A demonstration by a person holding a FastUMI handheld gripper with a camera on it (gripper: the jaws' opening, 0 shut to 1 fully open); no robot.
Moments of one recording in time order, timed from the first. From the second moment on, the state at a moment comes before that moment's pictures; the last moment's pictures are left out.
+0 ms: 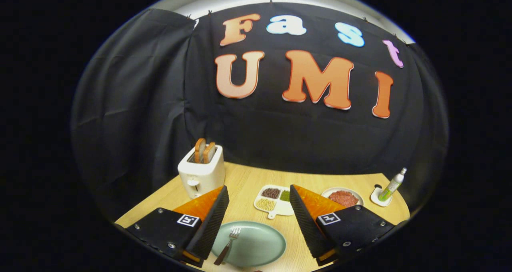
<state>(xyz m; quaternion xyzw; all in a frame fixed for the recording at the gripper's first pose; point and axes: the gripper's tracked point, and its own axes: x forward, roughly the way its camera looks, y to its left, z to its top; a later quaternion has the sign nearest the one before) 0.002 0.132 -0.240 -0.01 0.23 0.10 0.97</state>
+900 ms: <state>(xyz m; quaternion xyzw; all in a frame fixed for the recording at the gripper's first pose) -0.084 0.171 -0.442 -0.02 0.63 0.12 0.77</state>
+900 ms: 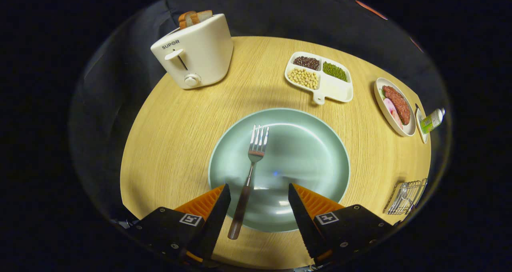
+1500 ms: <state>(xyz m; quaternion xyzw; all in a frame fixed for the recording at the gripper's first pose) -0.084 0.177 -0.466 0.00 0.66 0.10 0.74</state>
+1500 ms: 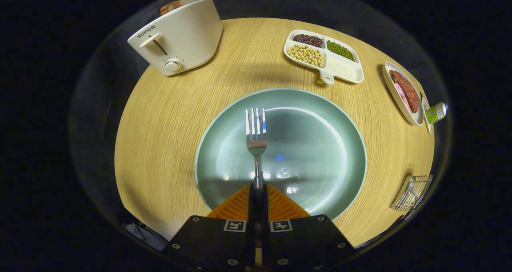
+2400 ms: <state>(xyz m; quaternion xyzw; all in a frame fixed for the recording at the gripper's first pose) -0.109 -0.041 -0.338 0.09 0.54 -0.05 0.83</state>
